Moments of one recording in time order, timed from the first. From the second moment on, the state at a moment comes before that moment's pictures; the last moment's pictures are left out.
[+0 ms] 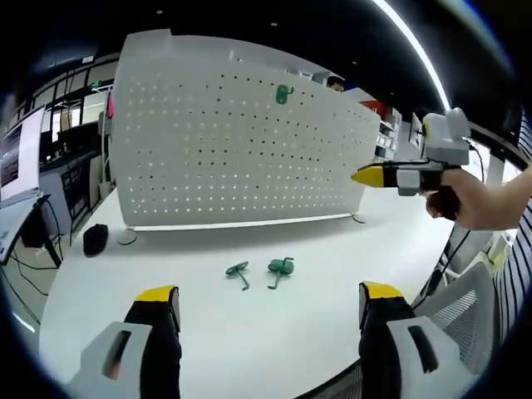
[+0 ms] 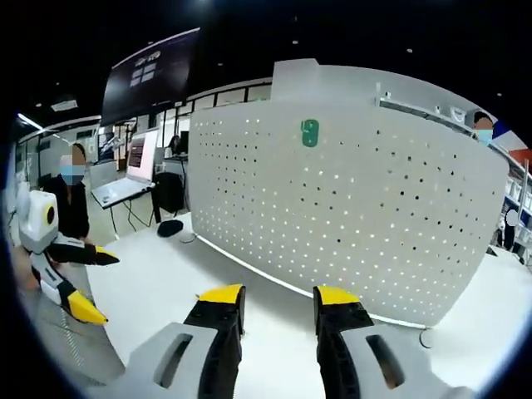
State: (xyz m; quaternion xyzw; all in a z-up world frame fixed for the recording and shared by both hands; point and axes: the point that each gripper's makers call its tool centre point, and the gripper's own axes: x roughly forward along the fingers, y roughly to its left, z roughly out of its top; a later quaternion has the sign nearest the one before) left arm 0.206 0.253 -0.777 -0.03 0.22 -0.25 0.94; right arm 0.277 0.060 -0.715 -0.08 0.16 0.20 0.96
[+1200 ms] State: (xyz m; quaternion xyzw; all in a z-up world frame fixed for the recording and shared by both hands) left arm 0.205 0.253 -0.783 -0.02 0.24 -0.25 0.94; right arm 0.226 0.131 -0.813 -0.11 0.26 0.34 0.90
